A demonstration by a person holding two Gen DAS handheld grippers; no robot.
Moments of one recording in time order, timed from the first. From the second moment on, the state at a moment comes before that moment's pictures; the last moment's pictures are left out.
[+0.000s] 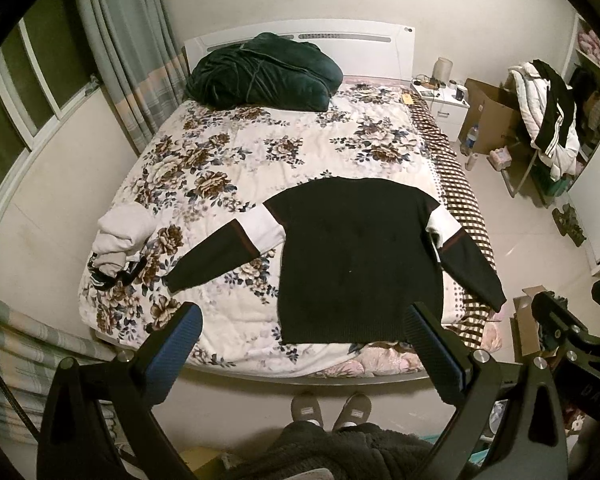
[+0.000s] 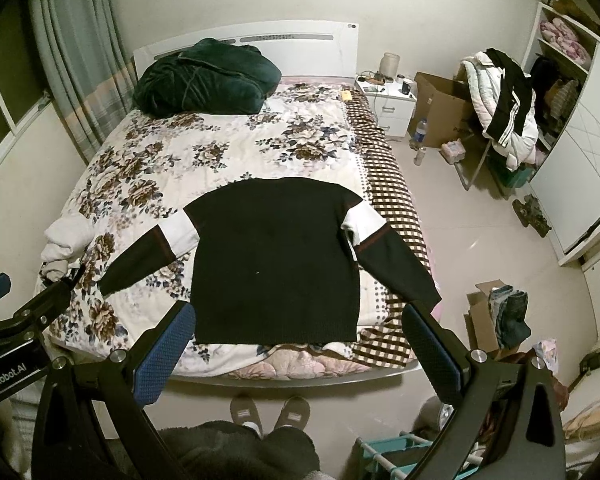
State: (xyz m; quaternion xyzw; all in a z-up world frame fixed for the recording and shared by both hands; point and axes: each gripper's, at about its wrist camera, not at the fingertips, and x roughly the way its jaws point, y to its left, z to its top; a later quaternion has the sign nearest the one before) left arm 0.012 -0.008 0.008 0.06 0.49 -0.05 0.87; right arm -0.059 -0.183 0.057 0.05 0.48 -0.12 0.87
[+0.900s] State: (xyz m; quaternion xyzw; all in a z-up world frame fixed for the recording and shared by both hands) left arm 0.014 -0.006 0.009 0.06 0.48 -0.05 0.87; right arm -0.056 -0.179 0.064 0.05 0.48 -0.12 0.87
